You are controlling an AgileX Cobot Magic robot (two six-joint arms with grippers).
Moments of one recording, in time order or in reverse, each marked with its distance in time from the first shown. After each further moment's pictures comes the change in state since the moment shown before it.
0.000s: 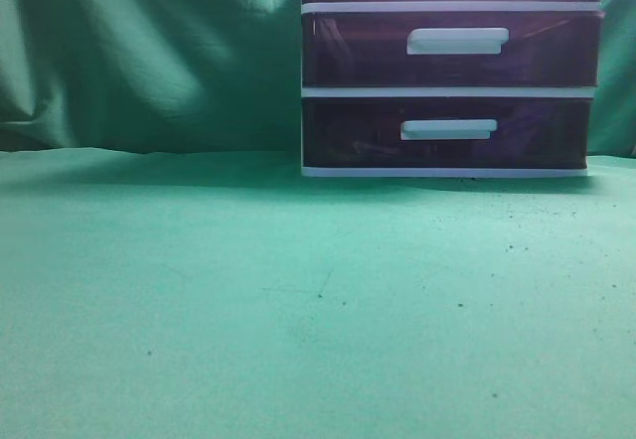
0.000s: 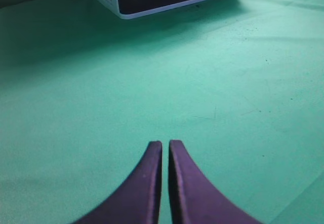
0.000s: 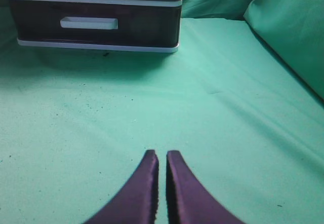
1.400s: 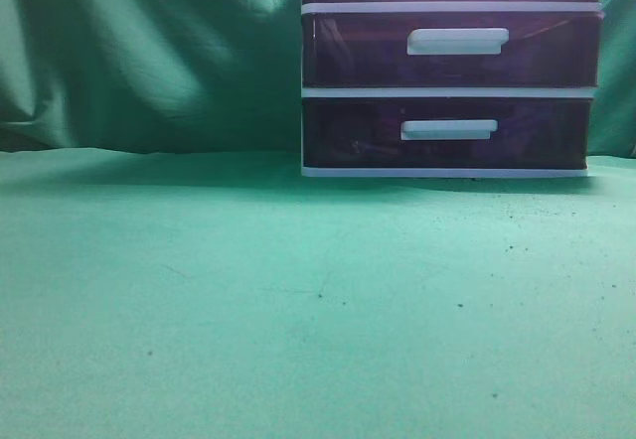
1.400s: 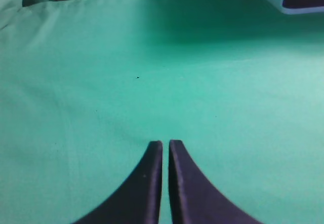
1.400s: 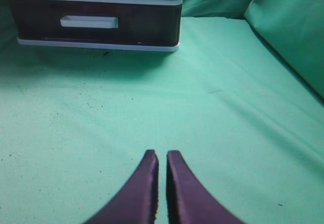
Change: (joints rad) left arm 0.493 0.002 0.076 0.068 -0.085 0.000; right arm 0.000 0.000 0.002 0.000 0.002 0.002
